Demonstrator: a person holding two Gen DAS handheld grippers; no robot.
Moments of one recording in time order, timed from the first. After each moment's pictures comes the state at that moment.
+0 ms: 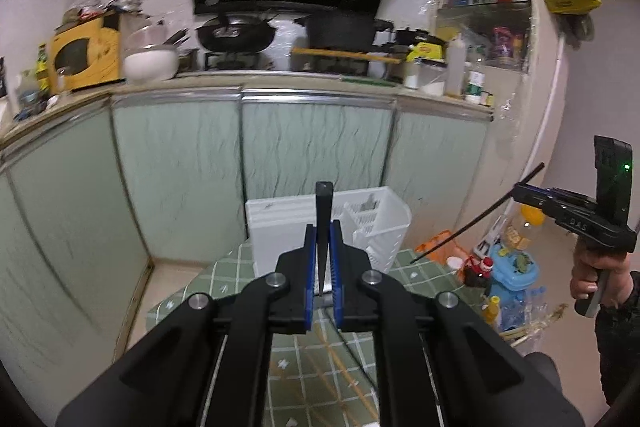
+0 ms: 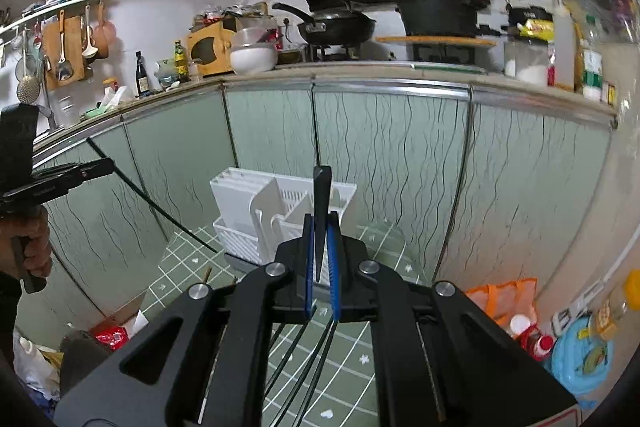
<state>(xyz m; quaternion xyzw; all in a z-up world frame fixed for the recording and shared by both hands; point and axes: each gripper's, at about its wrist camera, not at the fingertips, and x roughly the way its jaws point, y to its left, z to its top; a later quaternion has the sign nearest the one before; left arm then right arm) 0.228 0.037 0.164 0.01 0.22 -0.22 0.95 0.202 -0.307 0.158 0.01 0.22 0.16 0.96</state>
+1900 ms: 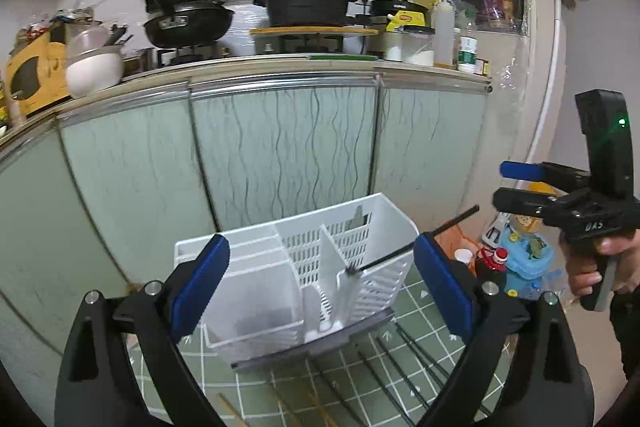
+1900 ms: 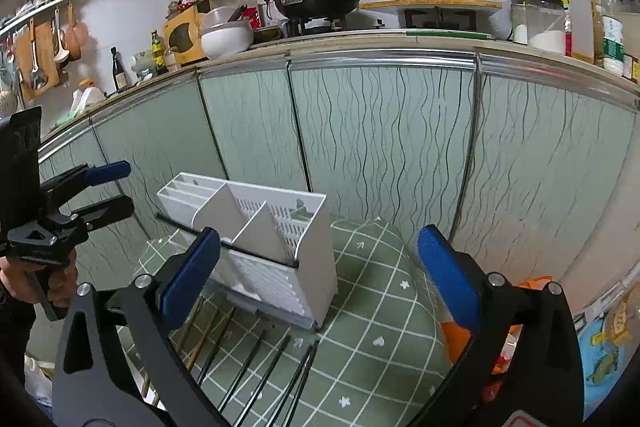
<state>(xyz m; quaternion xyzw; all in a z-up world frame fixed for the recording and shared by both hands) 0.320 -0.044 0.125 0.06 0.23 -0.24 0.94 0.305 -0.321 0.119 0.03 0.27 0.15 0.95</state>
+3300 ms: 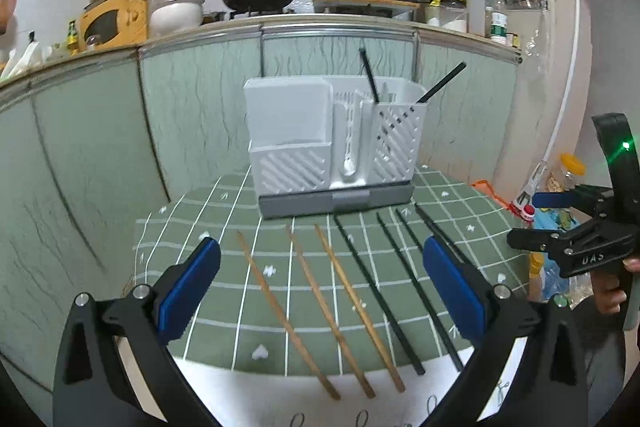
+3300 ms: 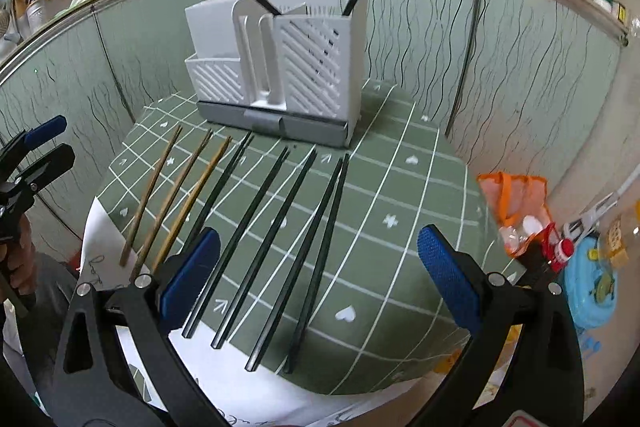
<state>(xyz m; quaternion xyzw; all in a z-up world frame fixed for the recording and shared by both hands) 0.163 0.002 0.006 0.03 0.25 -0.13 0.96 0.184 -0.271 -0.024 -0.01 0.39 0.12 0.91</state>
